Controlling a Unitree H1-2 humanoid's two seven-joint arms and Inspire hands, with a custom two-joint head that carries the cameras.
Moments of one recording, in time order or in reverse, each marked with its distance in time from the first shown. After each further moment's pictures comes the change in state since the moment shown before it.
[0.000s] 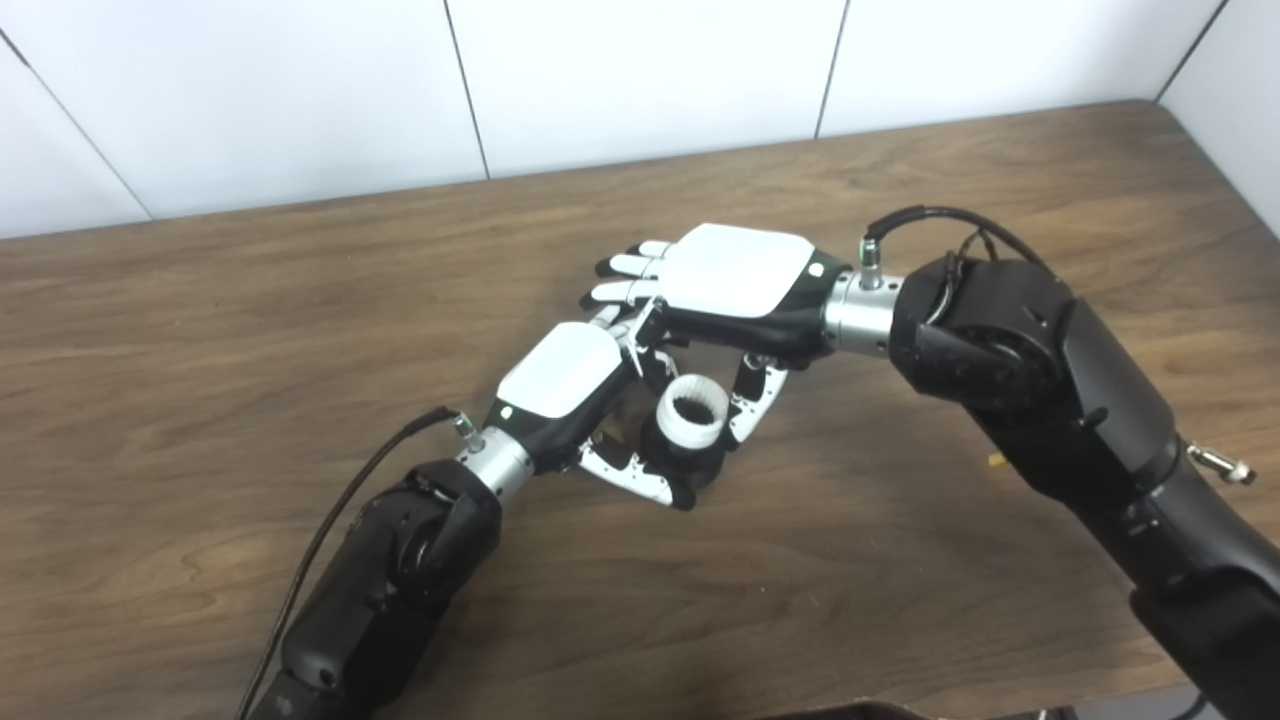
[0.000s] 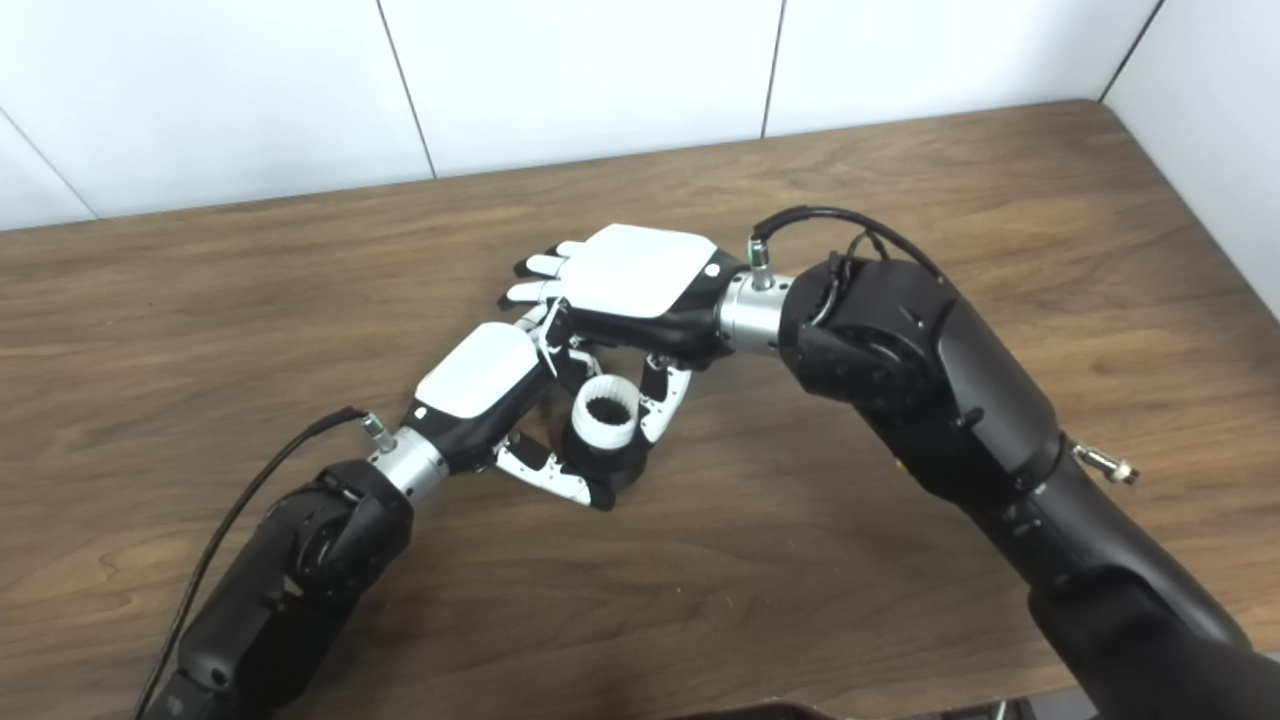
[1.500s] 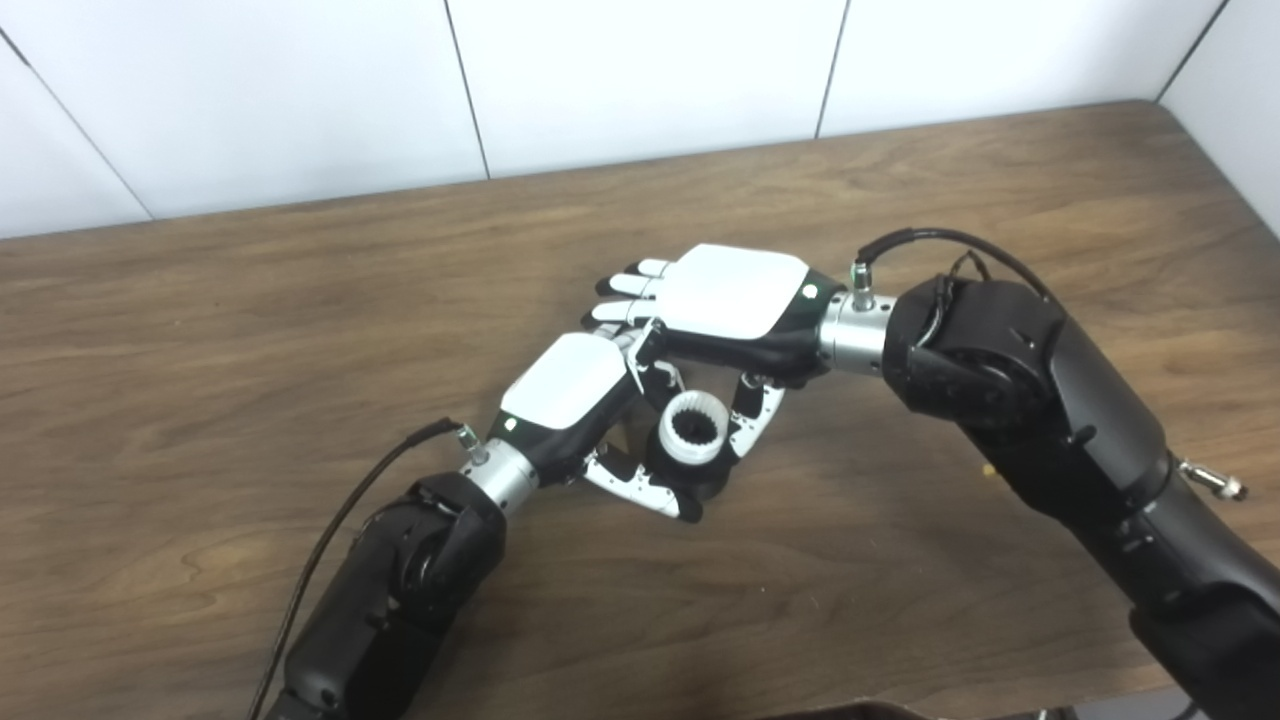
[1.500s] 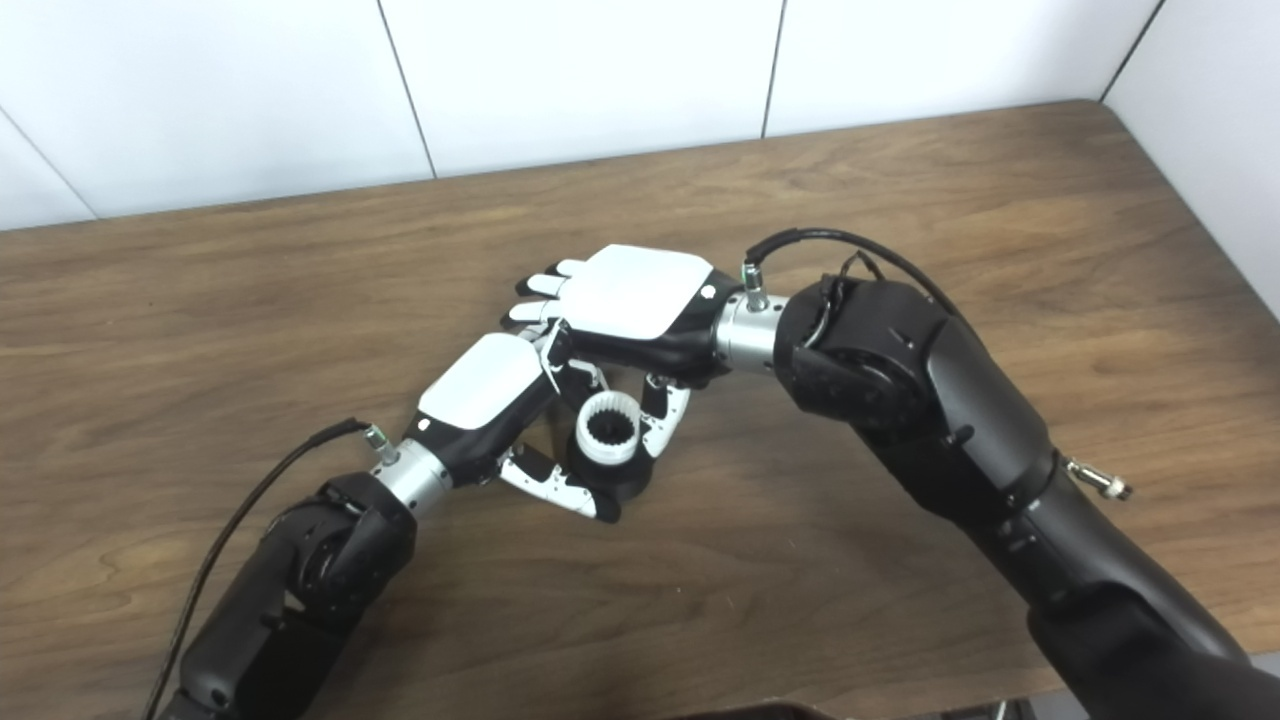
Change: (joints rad) left arm 0.034 -0.008 0.002 -0.051 0.000 0.031 -0.030; right arm 0.031 0.004 0.009 0.011 -0.039 -0.038 -0.015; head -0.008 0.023
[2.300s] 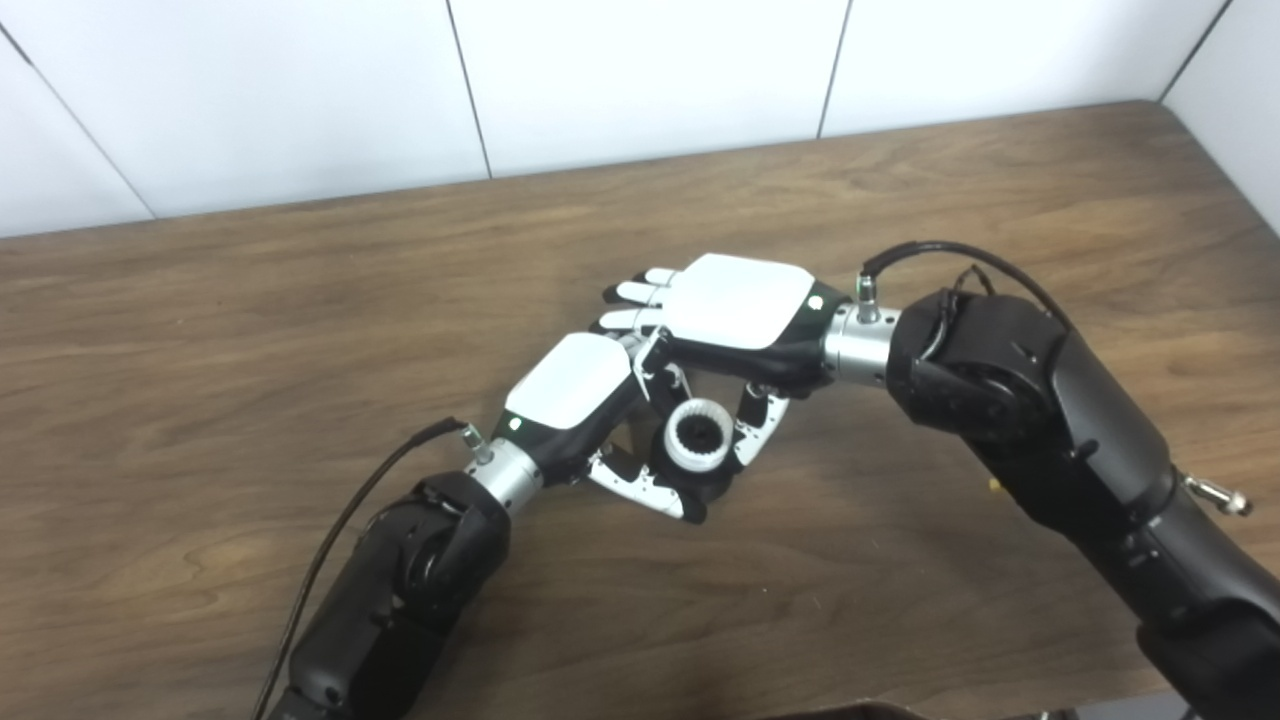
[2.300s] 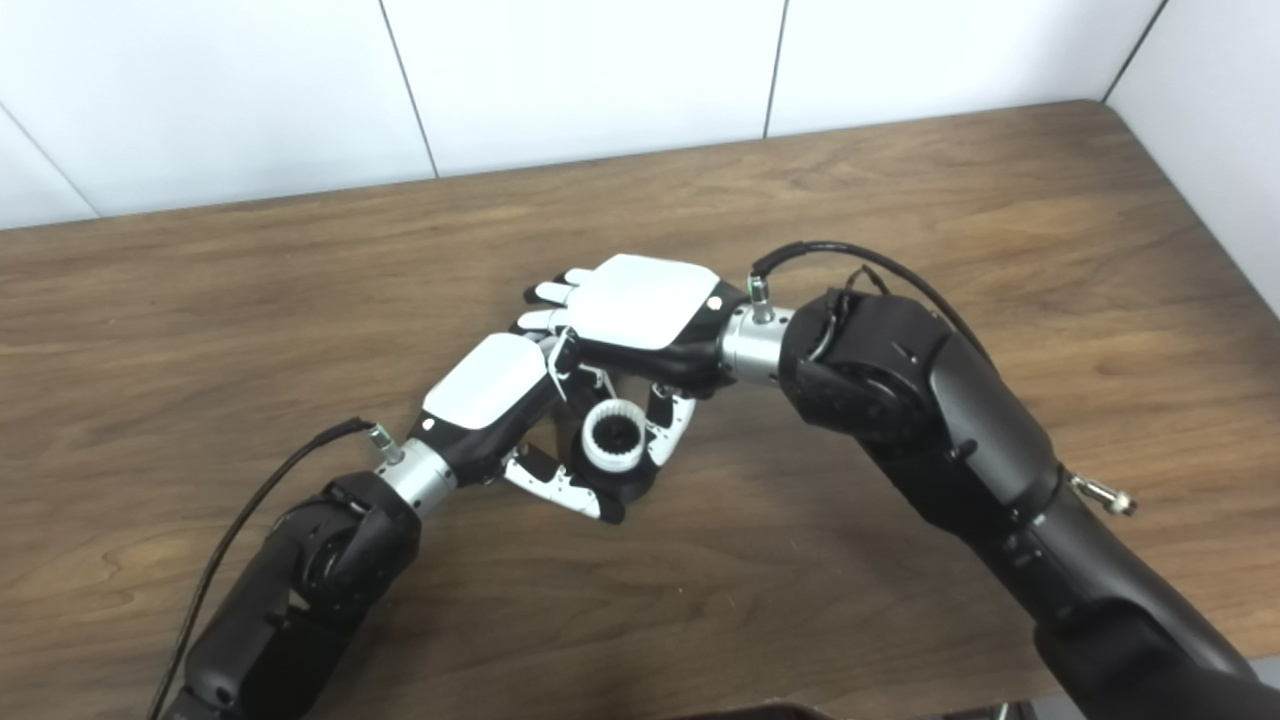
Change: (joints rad) left arm 0.000 -0.004 0.000 0.003 -0.001 -0.003 0.000; right arm 0.030 0.001 0.003 0.000 -0.020 -0.002 -0.018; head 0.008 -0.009
